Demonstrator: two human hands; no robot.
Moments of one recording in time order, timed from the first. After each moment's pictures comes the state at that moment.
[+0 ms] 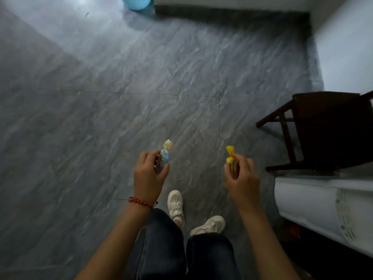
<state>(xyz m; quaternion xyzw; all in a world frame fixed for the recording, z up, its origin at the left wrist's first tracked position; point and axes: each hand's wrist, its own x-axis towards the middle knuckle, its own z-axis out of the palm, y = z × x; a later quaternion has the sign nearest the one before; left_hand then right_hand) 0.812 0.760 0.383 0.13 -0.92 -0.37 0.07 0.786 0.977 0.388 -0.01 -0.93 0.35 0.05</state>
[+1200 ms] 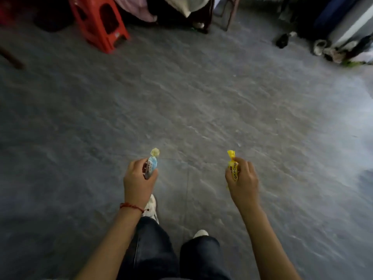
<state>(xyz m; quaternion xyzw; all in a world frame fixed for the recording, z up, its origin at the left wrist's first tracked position) 1.115 0.716 0.450 0.78 -0.47 -0.18 0.36 0.870 0.665 0.469 0.67 -0.66 0.27 -0.20</state>
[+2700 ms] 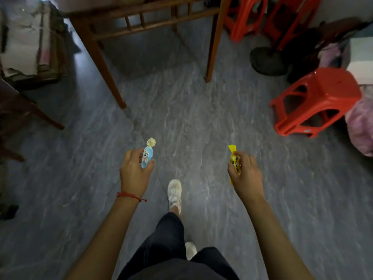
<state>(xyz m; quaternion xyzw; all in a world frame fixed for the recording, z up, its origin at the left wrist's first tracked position) 1.855 0.518 0.463 0.91 -0.03 0.07 0.40 1.775 0.267 0.473 0.93 -0.23 0.10 -0.29</state>
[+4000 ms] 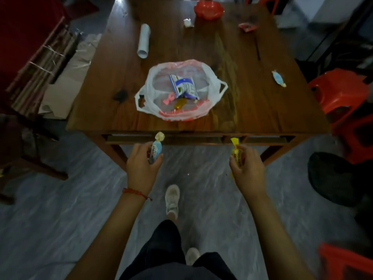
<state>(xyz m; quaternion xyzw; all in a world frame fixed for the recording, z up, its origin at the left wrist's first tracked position) 2.541 0.415 0.511 0.91 0.10 0.19 0.37 2.568 0.166 0.513 0.94 0.00 0.09 -0.33</state>
